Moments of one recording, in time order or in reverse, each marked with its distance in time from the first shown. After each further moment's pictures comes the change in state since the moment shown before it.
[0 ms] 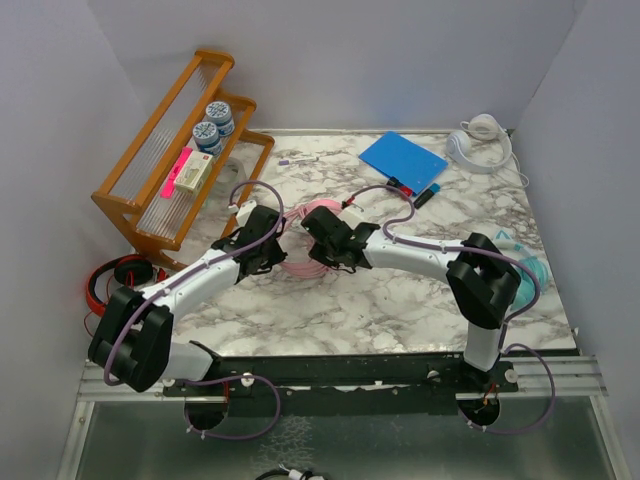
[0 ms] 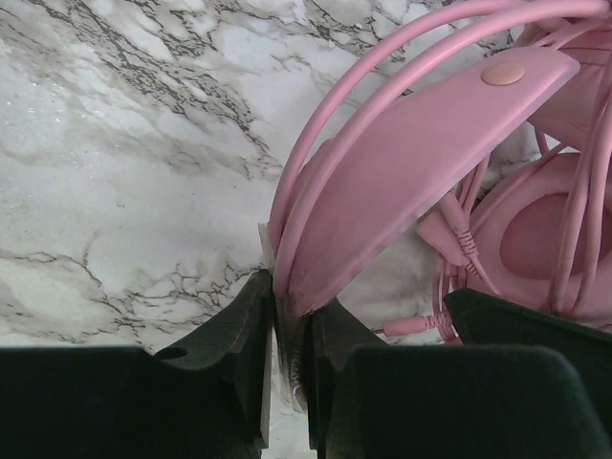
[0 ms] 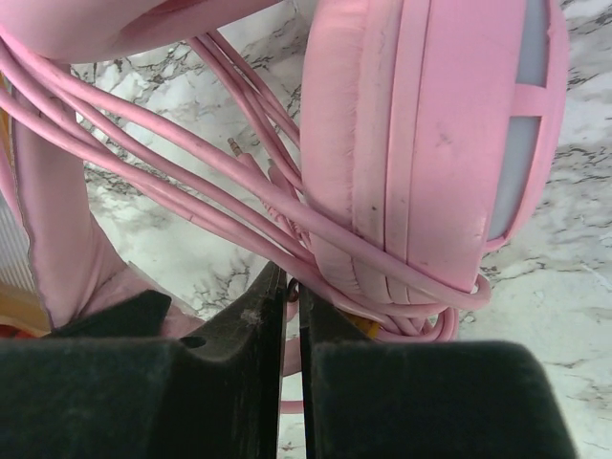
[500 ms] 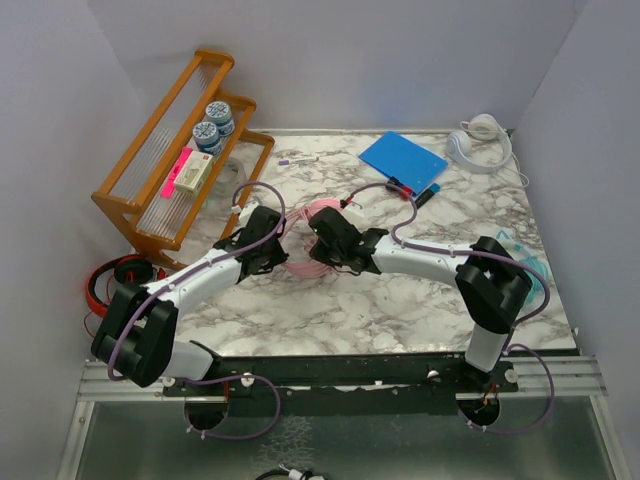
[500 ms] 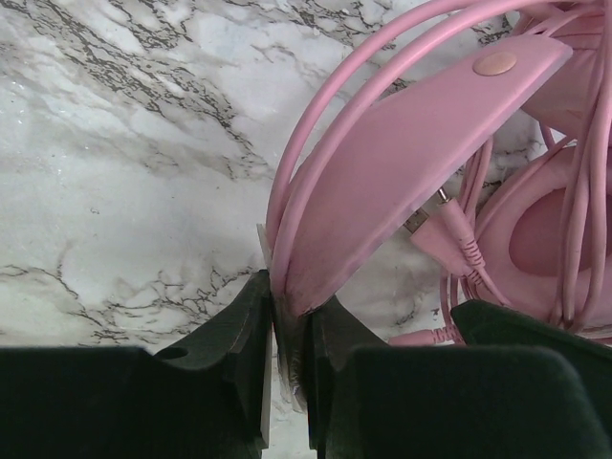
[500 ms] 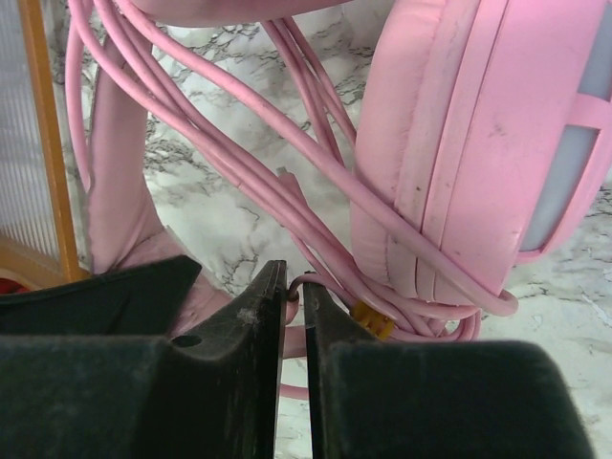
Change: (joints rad) left arm 0.004 0.031 -0.014 0.057 0.053 0.014; right arm 0.000 -0.064 -0.101 0.141 -0.027 -0.131
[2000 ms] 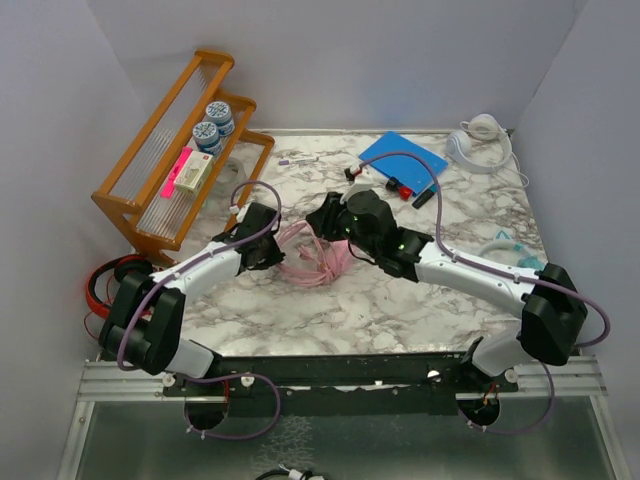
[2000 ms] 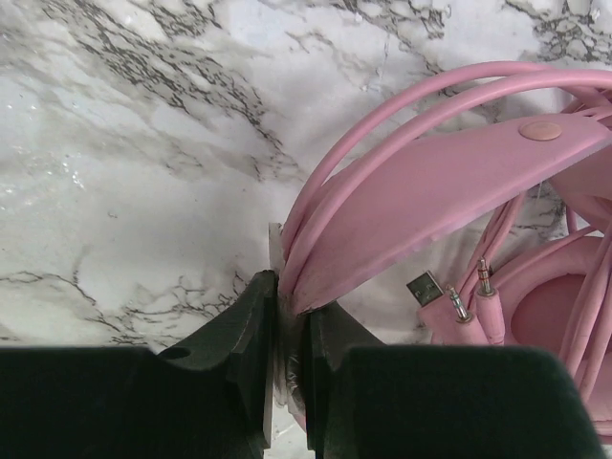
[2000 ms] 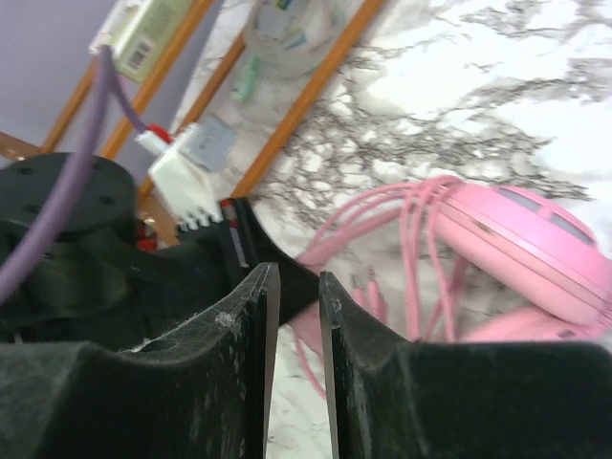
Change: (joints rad) left arm 0.067 0.061 0.020 -0.037 0.071 0.023; right arm -0.015 -0.304 -0.100 0.343 -0.072 -0.509
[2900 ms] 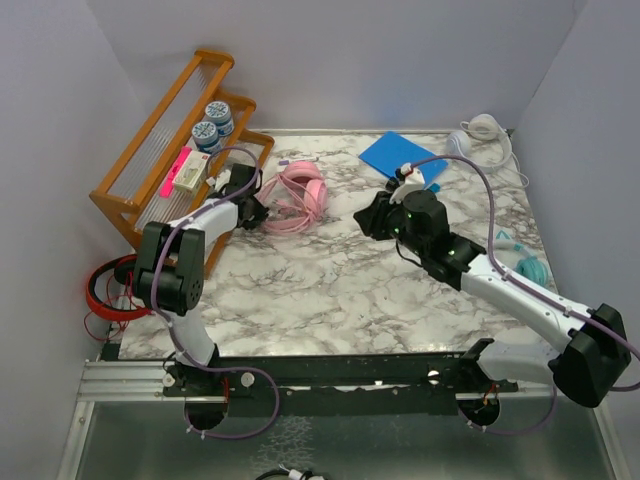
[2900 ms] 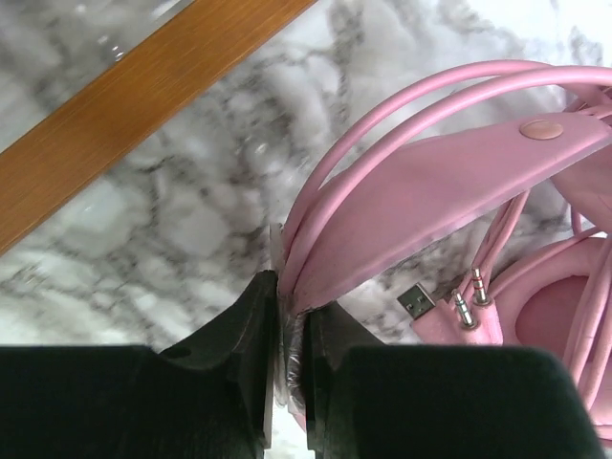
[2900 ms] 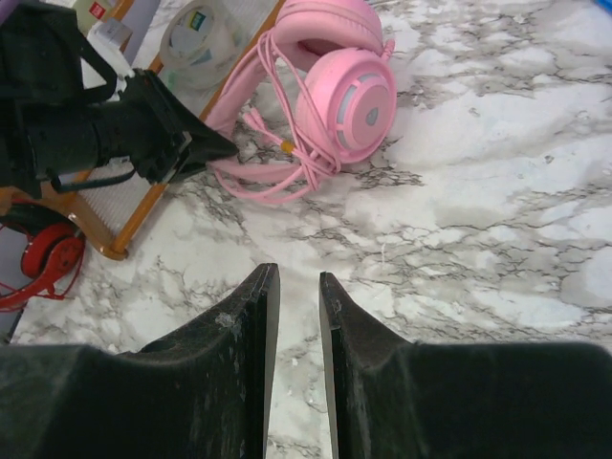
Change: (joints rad) left arm 0.243 0.339 0.322 0.029 -0.034 -0.088; right arm -0.215 -0.271 -0.196 -0.096 -0.118 -0.129
